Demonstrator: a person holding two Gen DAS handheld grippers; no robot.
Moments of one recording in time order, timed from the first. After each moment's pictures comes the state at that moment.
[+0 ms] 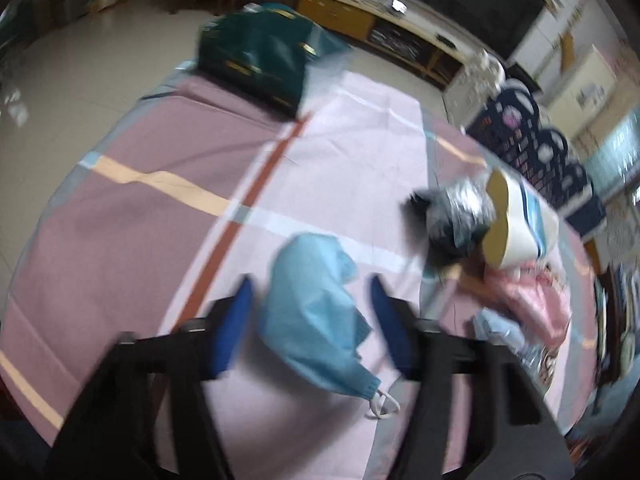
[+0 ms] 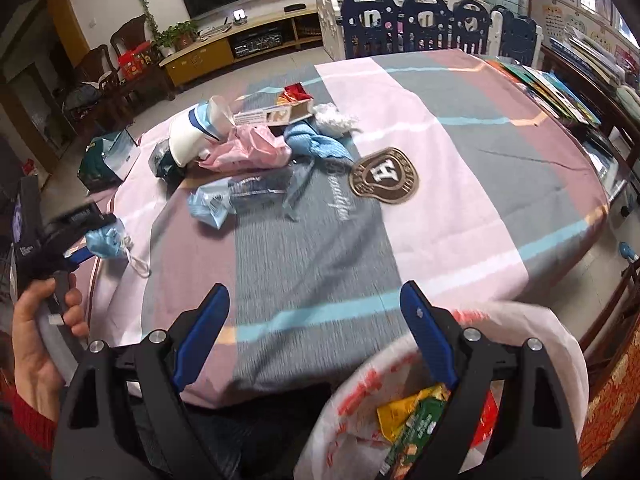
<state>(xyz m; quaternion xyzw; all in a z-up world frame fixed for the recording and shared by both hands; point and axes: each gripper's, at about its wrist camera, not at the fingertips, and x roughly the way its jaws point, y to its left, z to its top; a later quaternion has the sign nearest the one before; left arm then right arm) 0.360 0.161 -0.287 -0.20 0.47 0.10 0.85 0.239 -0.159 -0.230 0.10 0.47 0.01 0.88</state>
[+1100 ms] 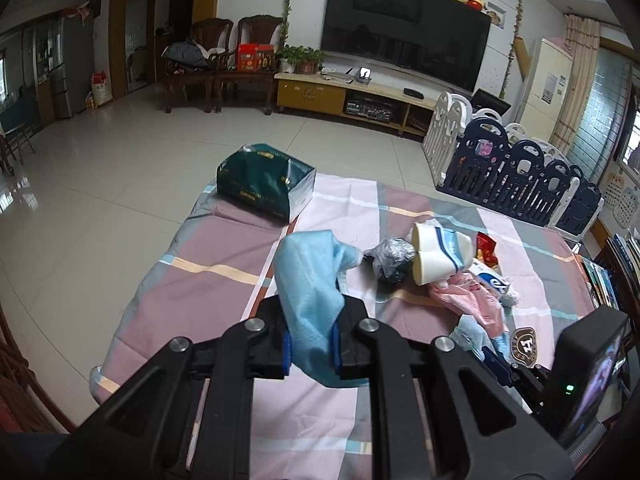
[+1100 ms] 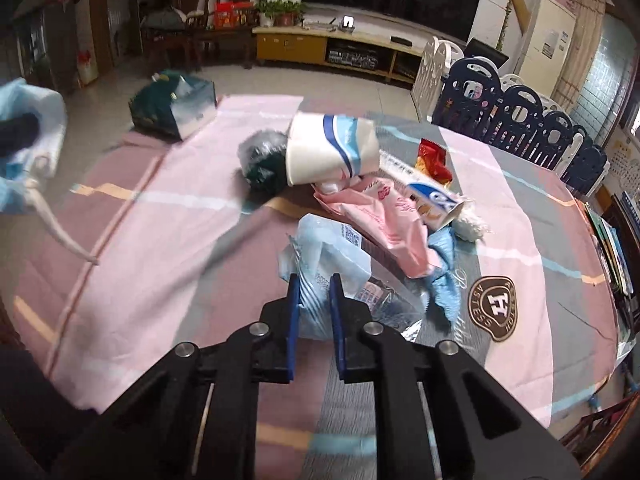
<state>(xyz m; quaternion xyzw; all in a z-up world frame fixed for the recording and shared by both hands) 0.253 0.130 -0.148 -0.10 0.33 0.12 0.93 0.297 -0.042 -0.227 -0.08 0.42 0.11 0.90</state>
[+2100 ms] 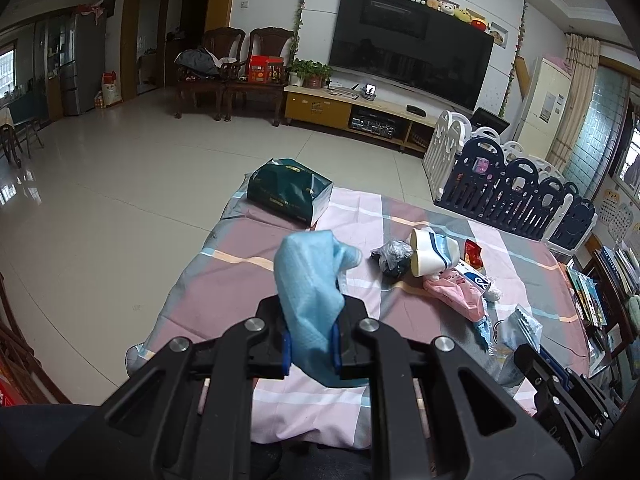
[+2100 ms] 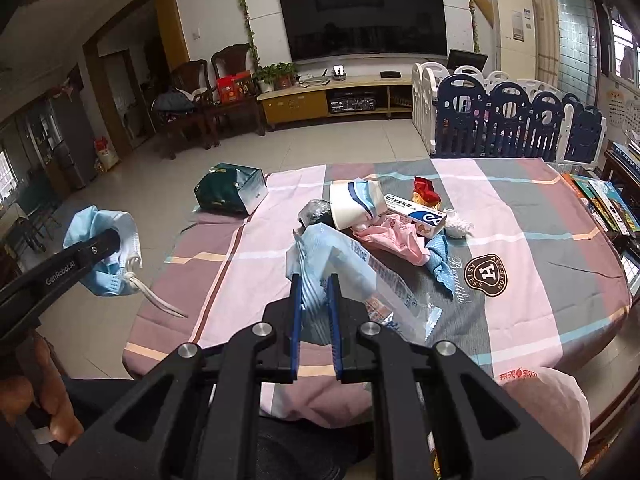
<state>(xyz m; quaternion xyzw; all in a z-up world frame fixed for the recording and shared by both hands) 0.172 0.156 -0.109 -0.12 0.31 0.13 0.93 0.190 -0.056 -0.128 0.04 0.35 0.13 0.93</state>
